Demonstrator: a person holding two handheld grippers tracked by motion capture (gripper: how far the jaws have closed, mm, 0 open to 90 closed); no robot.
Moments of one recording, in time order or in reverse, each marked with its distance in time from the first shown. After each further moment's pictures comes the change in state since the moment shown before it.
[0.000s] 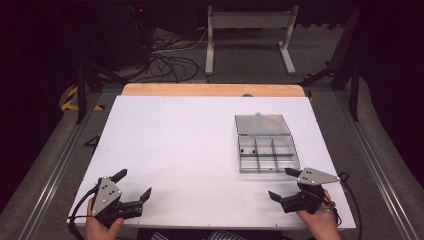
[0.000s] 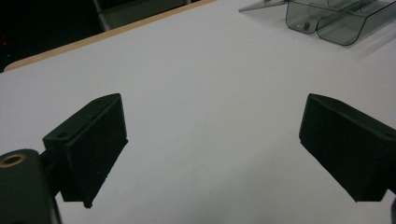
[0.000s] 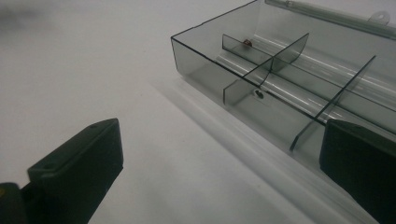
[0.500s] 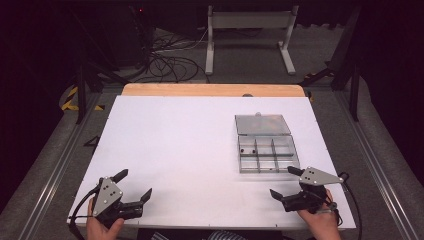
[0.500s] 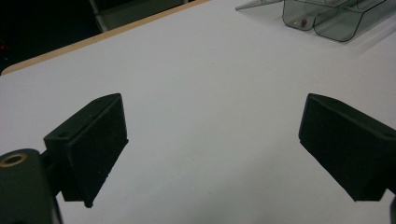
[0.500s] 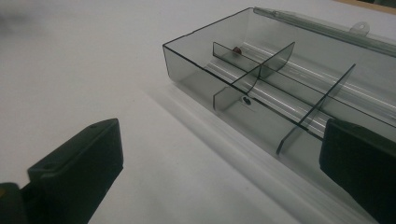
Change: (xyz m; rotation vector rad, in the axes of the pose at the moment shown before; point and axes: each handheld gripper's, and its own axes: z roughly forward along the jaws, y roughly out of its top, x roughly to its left) left arm 0.000 0.000 0.000 0.001 -0.007 0.022; right arm 0.000 0.002 -0.004 -0.013 -0.037 -0.015
